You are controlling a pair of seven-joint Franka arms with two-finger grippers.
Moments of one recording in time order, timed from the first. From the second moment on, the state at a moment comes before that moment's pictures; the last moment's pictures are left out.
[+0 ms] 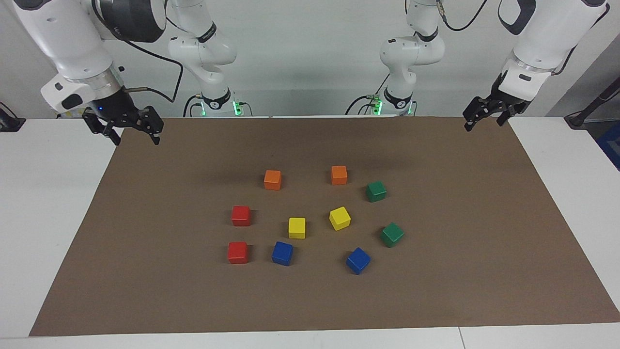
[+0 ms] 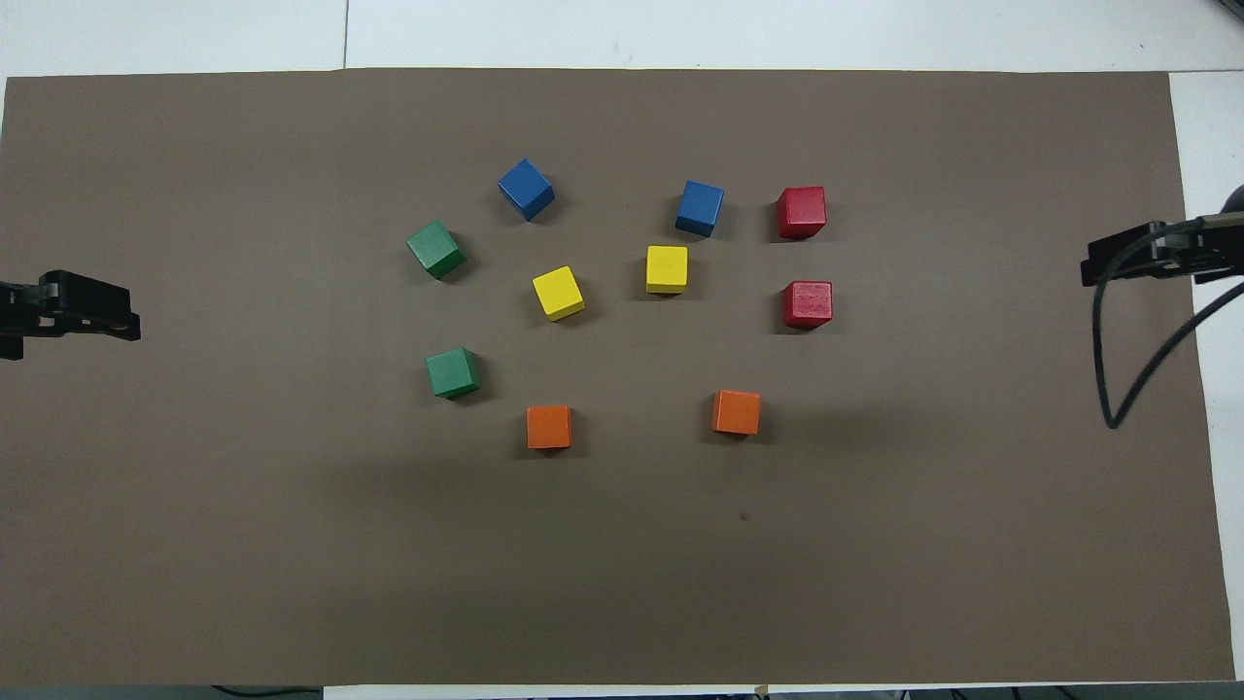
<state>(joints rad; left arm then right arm) 0.01 -0.06 -0.05 -1.64 0.01 1.54 -0.12 0.02 0.03 -0.04 -1.61 -0.01 1.65 0.01</state>
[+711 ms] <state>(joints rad) 0.01 -0.06 -0.05 -1.64 0.01 1.54 -0.12 0.13 0.16 -0.03 -1.69 -0.01 1.83 0.27</state>
